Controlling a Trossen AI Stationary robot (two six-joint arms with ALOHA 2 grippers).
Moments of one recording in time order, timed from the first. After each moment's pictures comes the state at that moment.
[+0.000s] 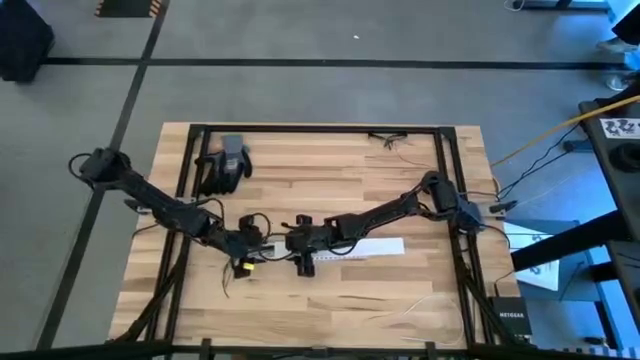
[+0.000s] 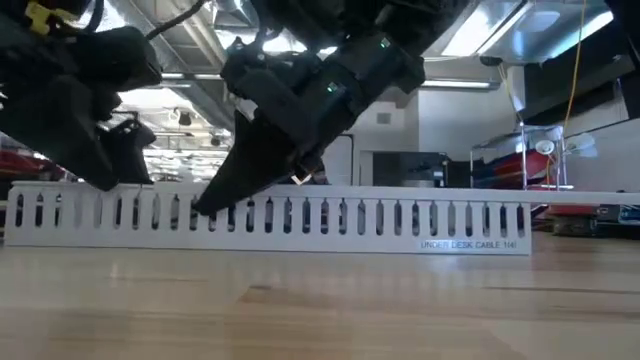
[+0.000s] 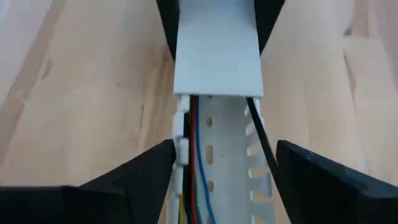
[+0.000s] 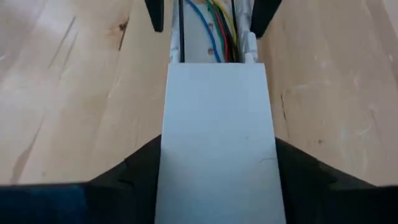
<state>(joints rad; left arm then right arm) -0.46 1.26 0.43 -0.01 -0.26 -0.45 0.18 2.20 1.45 -0.04 0.03 0.12</state>
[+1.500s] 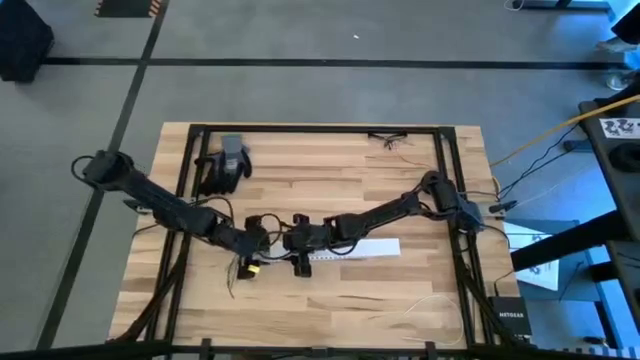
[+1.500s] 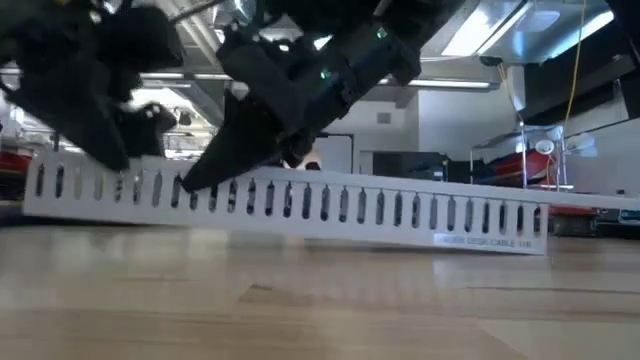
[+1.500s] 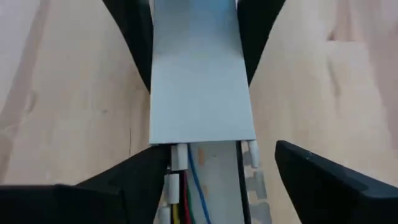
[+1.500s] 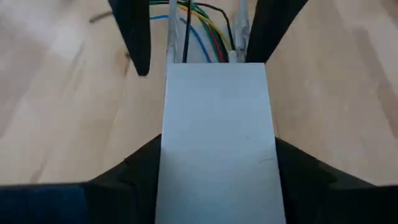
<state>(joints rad) -0.43 1.27 0.61 -0.24 -0.20 -0.37 0.18 2.19 1.45 -0.01 0.05 0.12</state>
